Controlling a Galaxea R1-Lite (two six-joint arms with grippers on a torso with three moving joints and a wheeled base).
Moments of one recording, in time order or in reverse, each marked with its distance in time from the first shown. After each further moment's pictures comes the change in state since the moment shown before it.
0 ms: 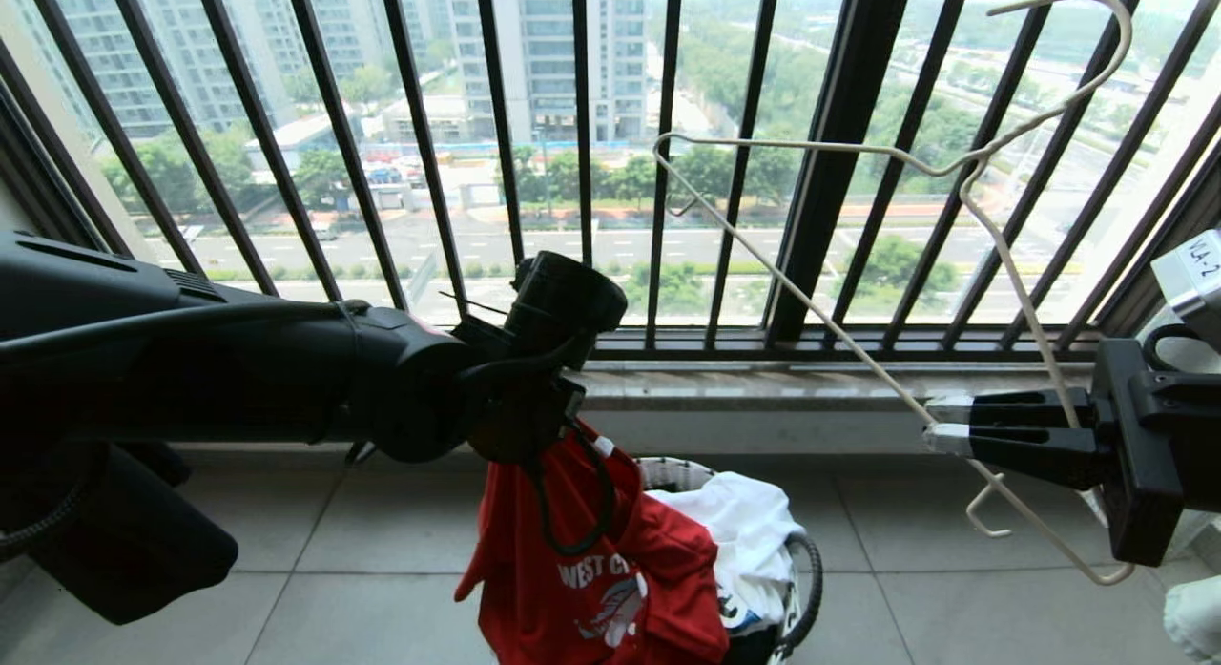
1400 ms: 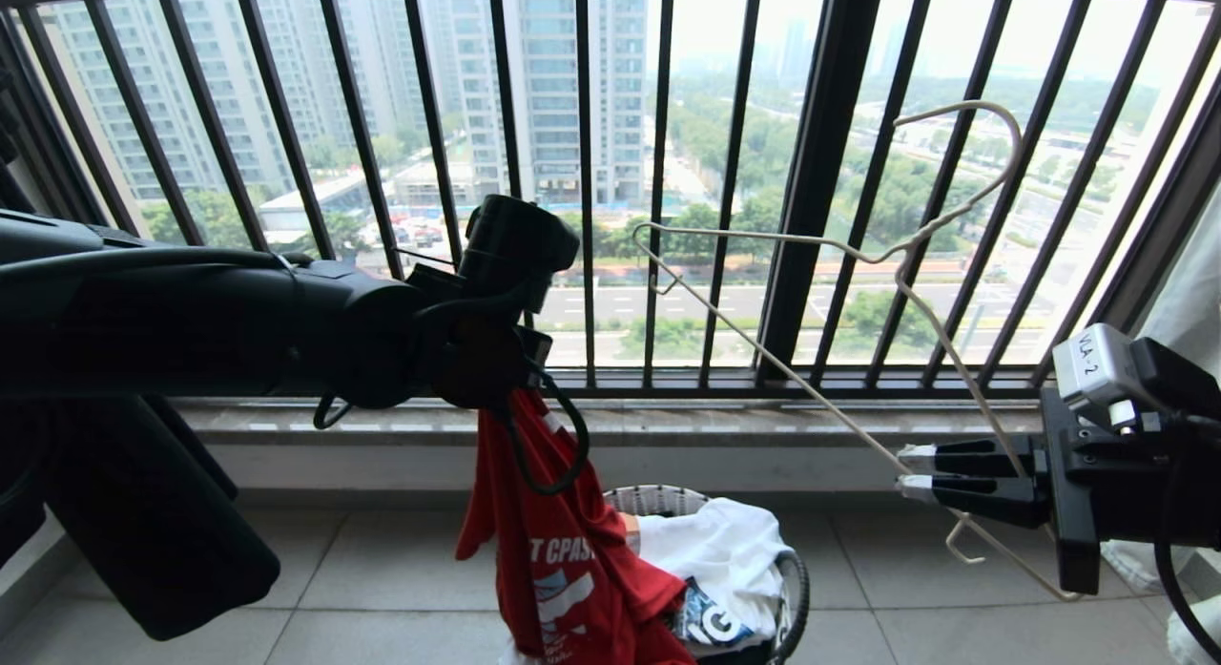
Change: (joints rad) left arm 0.090 -0.024 -0.074 0.002 -0.005 0.013; right arm -0.039 0.105 0.073 0.004 -0.012 -0.245
